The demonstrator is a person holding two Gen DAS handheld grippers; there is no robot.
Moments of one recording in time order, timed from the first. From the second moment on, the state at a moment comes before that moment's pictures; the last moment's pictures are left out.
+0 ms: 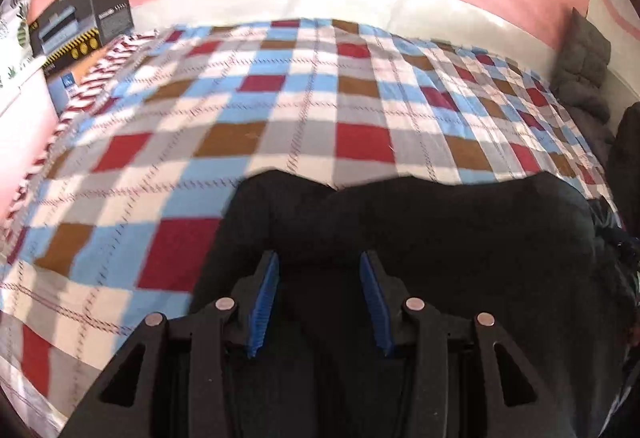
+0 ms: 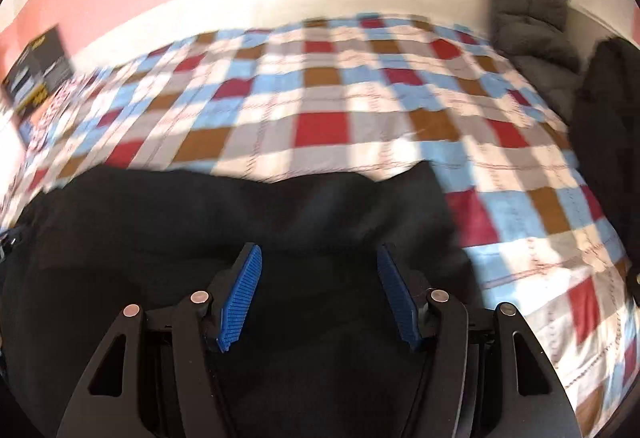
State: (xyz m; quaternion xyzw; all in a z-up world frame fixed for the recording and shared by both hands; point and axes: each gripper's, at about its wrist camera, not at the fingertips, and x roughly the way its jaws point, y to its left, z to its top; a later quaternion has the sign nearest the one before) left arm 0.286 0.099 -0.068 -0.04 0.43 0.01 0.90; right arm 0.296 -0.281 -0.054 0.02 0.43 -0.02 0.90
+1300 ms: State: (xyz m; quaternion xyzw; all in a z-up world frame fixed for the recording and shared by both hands) left arm 0.115 0.083 -0.059 -0.03 0.45 0.02 0.89; right arm 0.127 -0.278 -0.056 0.03 0.46 0.02 0.89
